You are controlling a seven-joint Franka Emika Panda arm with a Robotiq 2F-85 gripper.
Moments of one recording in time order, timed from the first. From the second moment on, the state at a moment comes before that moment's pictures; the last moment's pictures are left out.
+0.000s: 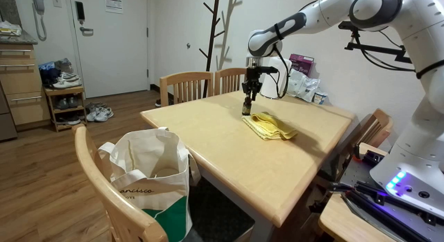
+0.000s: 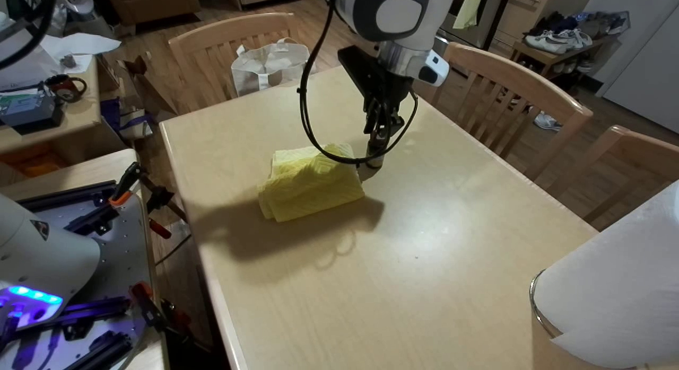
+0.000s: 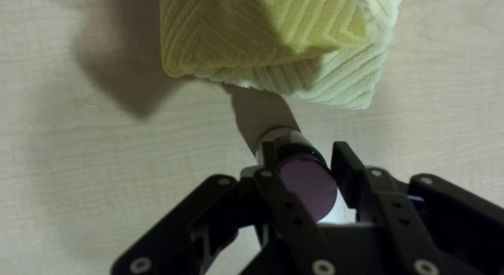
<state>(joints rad) -0.06 0.73 -0.01 -1.49 0.06 2.02 0.08</state>
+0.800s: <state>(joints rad) -0.06 0.66 -0.01 -1.50 0.06 2.01 0.08</state>
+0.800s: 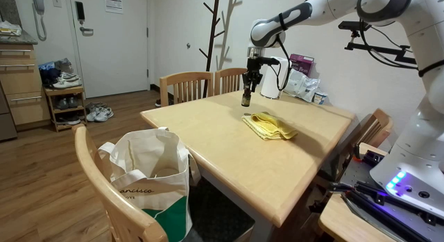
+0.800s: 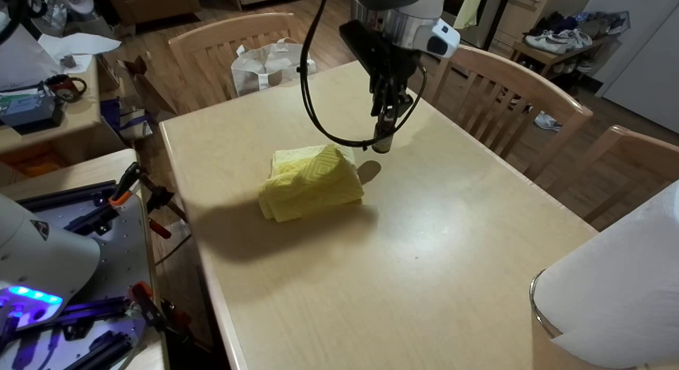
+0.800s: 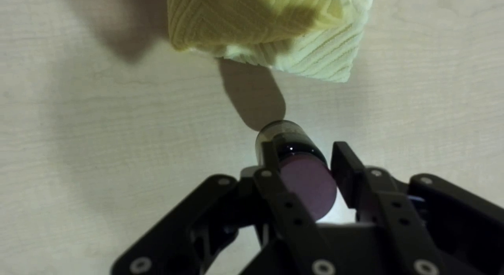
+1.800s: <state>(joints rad) -0.05 0.74 -0.01 -1.51 0.06 2.01 0.08</state>
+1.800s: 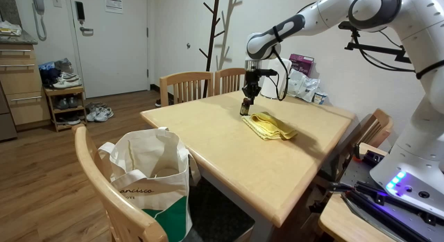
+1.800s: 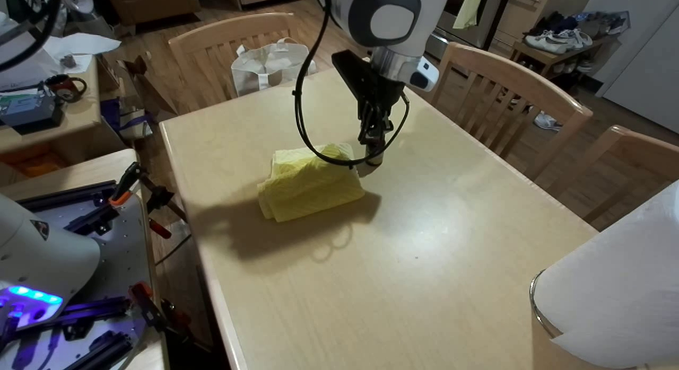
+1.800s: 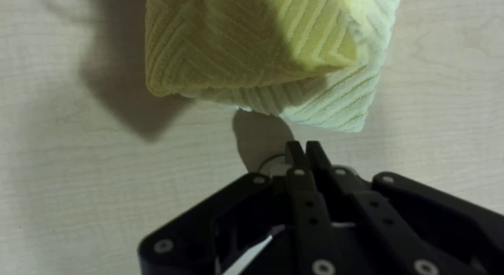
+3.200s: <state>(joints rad) -0.05 0.73 -0.01 -1.51 0.09 2.14 0.08</state>
